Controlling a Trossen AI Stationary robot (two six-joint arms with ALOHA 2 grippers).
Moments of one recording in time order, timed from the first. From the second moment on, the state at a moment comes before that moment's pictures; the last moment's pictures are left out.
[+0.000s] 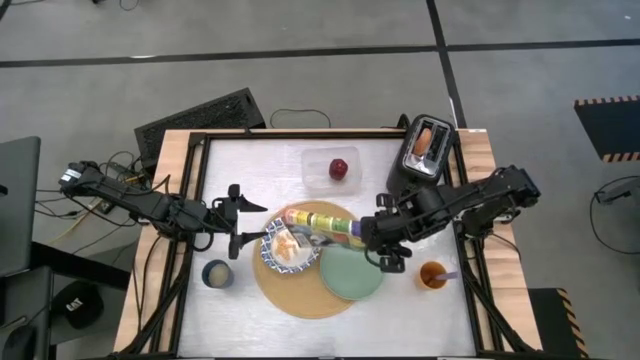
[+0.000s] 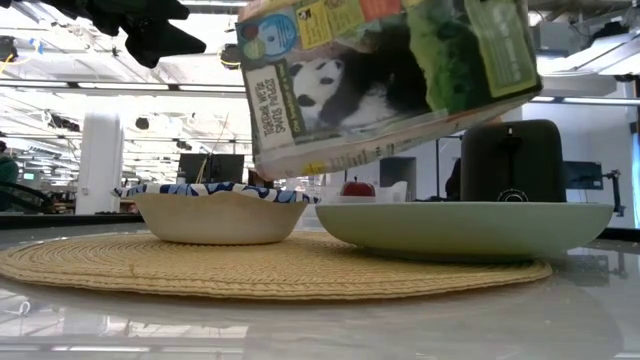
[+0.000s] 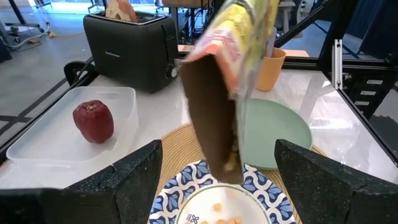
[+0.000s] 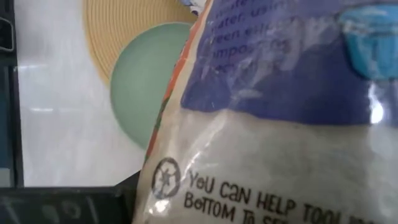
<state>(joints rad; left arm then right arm) -0.33 0.74 0.52 -0.06 -0.43 -0.14 0.33 1.62 1.73 -1.38 0.17 0.30</state>
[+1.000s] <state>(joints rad) -0.33 0.74 0.52 -0.10 -0.42 -0.16 0.23 1.60 1.74 -1.34 0.05 0.23</state>
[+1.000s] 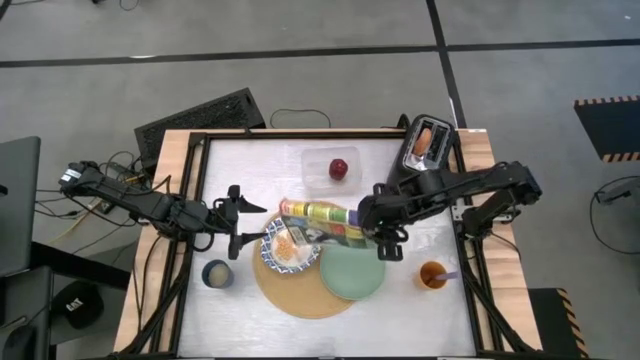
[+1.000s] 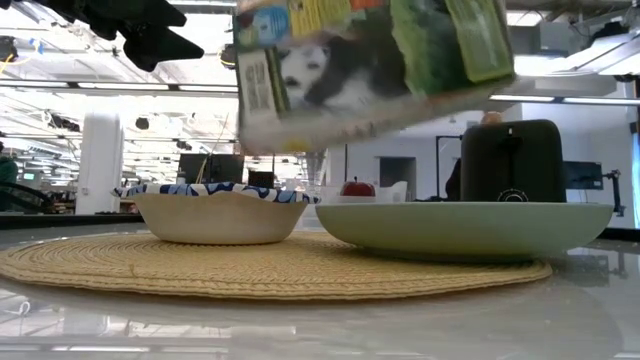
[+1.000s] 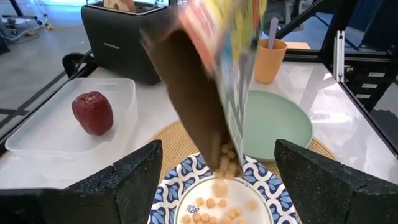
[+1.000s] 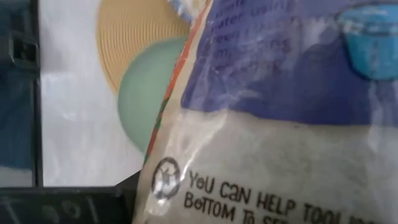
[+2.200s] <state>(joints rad) -0.33 0.74 0.52 -0.10 -0.43 -0.15 0.23 1.61 1.74 -1.33 0.08 0.25</state>
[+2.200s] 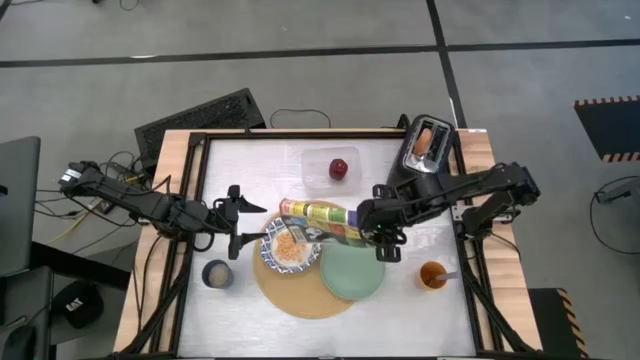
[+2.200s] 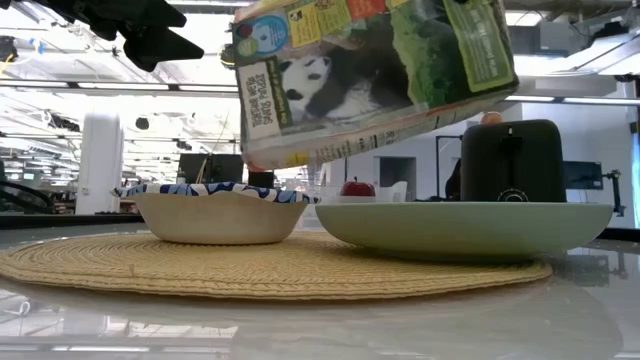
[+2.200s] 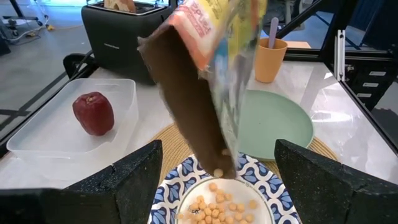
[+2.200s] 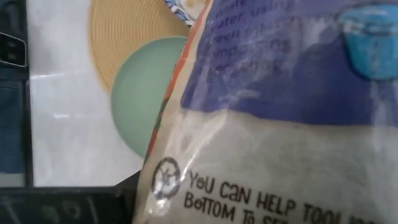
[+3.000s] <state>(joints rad) -0.33 0.74 0.52 -0.10 -0.43 -0.16 0.25 1.61 1.74 -1.34 0.07 0.25</state>
